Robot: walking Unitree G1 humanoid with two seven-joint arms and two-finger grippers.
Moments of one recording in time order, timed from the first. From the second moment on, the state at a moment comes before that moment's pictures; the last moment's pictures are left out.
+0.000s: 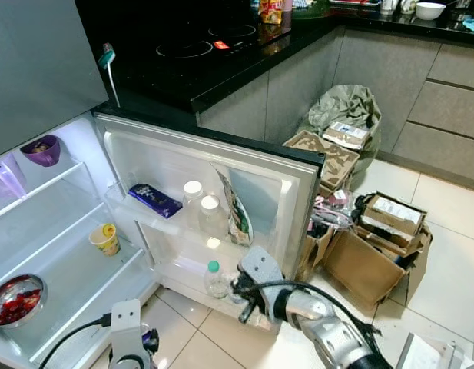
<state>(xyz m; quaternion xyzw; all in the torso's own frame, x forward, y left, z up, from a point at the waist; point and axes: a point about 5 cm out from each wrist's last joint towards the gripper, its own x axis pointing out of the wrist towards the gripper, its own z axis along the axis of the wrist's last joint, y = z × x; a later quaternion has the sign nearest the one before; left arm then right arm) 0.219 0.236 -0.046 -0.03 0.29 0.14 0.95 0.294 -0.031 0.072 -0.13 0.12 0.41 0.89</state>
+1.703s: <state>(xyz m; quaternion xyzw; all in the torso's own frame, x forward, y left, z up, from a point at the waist) 0.364 0.231 0.221 -0.06 -0.27 -0.08 0.96 0.304 -0.035 0.113 0.05 0.06 0.31 0.95</state>
